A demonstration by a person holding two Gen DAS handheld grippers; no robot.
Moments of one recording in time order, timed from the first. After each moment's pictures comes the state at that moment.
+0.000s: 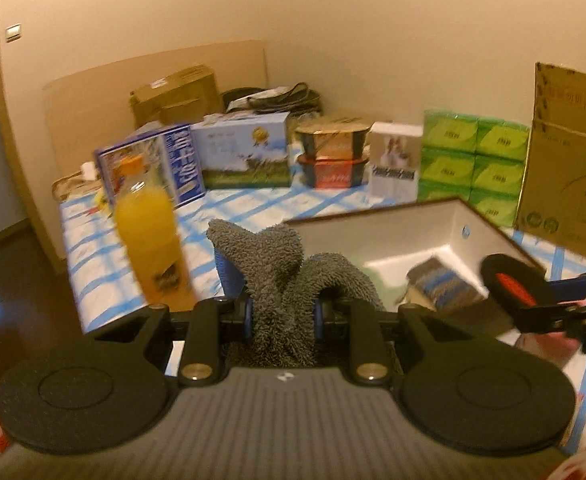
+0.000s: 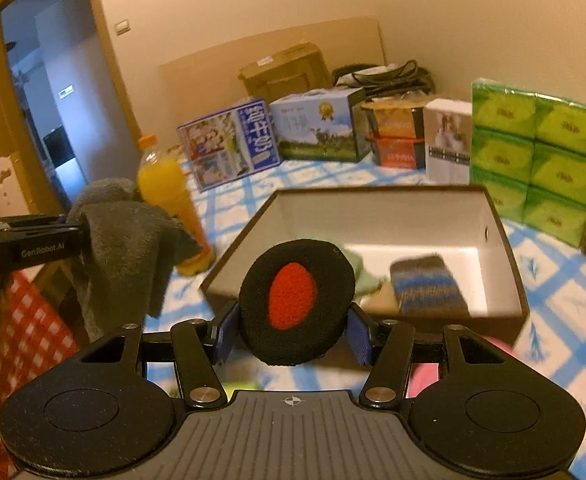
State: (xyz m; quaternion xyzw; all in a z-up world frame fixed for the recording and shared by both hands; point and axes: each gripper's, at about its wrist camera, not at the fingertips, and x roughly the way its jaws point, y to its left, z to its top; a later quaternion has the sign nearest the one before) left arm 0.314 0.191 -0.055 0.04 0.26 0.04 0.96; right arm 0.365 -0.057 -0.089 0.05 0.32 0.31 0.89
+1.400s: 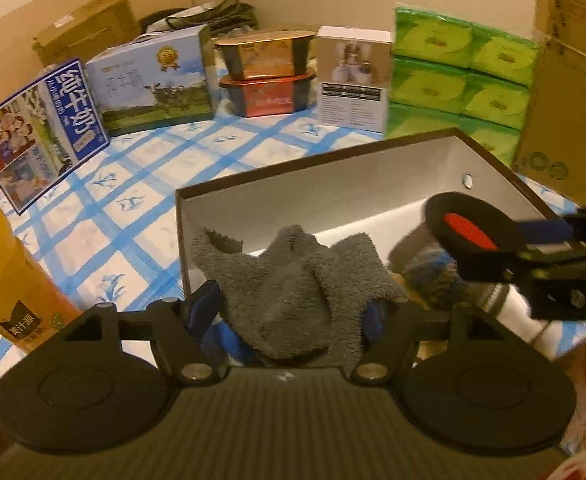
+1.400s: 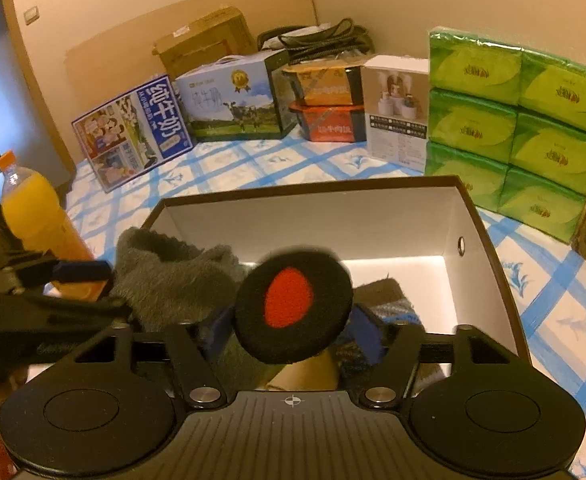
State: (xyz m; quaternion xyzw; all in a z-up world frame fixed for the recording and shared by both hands) left arm 0.505 0.161 -0.136 0.06 0.39 -0.05 0.92; right arm 0.504 -0.034 -0.135 0.05 0.39 0.21 0.90
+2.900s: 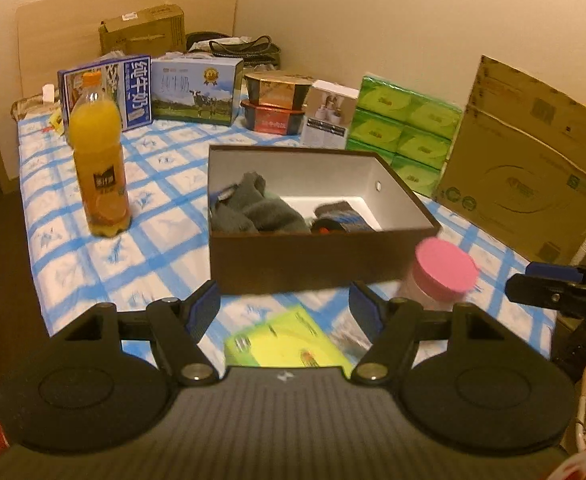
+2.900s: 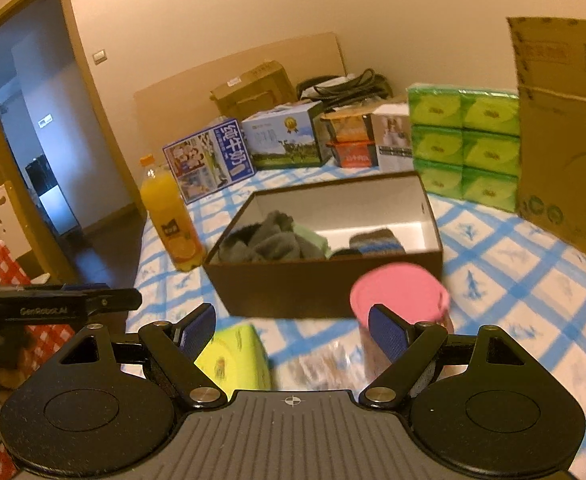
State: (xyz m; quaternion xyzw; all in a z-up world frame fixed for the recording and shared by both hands) left arm 0.233 0.142 -0.057 -0.06 0.33 -0.03 0.94; right arm 0.245 -0.142 -0.059 0.08 0.32 0.27 0.90
